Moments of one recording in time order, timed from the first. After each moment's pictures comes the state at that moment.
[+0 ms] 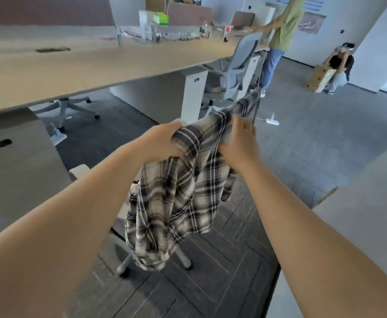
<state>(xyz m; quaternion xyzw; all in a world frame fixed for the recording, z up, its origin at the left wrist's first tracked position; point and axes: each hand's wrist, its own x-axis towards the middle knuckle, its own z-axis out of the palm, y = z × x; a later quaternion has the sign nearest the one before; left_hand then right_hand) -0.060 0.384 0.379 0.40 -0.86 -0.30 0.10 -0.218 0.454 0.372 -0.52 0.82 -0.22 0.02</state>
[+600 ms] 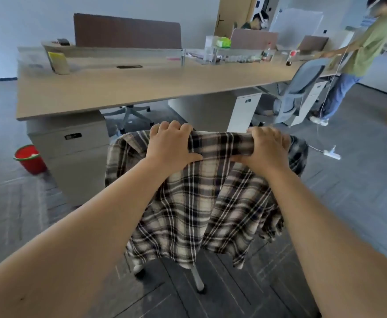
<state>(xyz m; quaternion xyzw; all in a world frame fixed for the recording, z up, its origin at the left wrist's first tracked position) -0.070 0.404 0.388 0.58 -0.80 -0.01 0.15 -0.264 0.421 0.387 -0.66 0.74 -0.15 -0.02</state>
